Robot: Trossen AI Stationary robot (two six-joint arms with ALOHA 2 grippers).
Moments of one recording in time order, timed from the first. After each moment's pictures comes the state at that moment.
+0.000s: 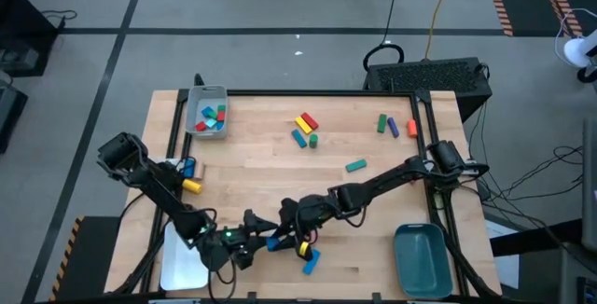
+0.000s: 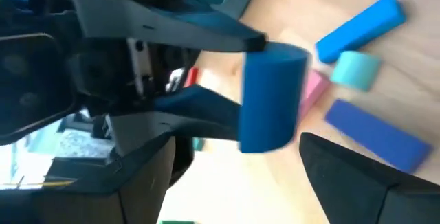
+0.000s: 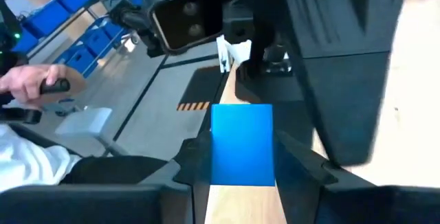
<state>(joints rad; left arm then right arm) -0.79 1.64 0.78 0.36 -0.87 0.71 0.31 1.98 1.31 0.30 -0.22 0.47</state>
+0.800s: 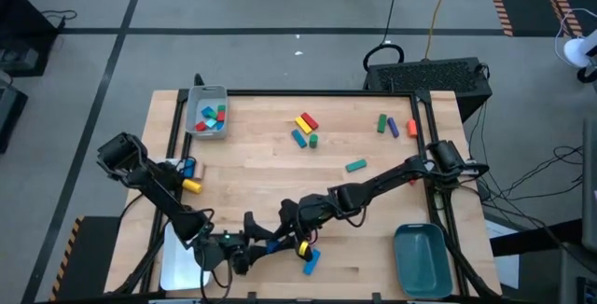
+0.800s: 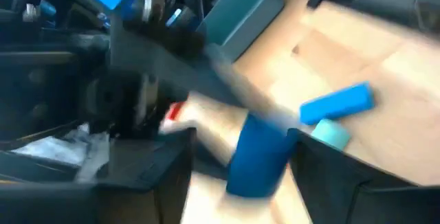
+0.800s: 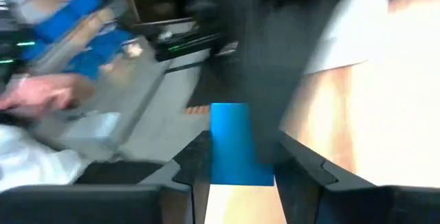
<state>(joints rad) -0.81 1.64 0.77 0.50 -0.76 0.55 0.30 1.98 1.32 0.31 -0.20 0.49</state>
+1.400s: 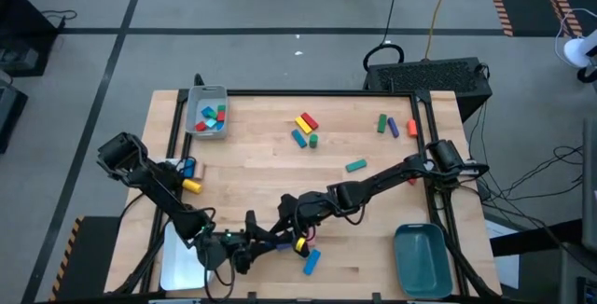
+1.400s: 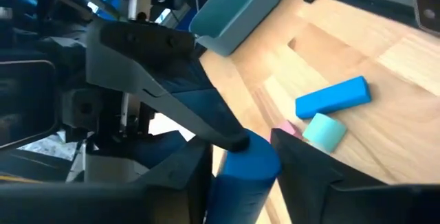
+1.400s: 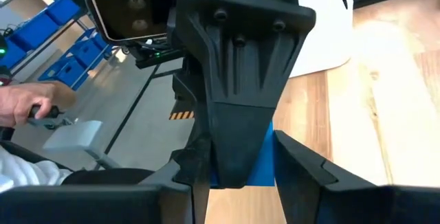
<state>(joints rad) -0.80 1.64 0.78 0.44 -0.75 0.51 0.29 1.98 1.31 0.31 -0.18 0.49</state>
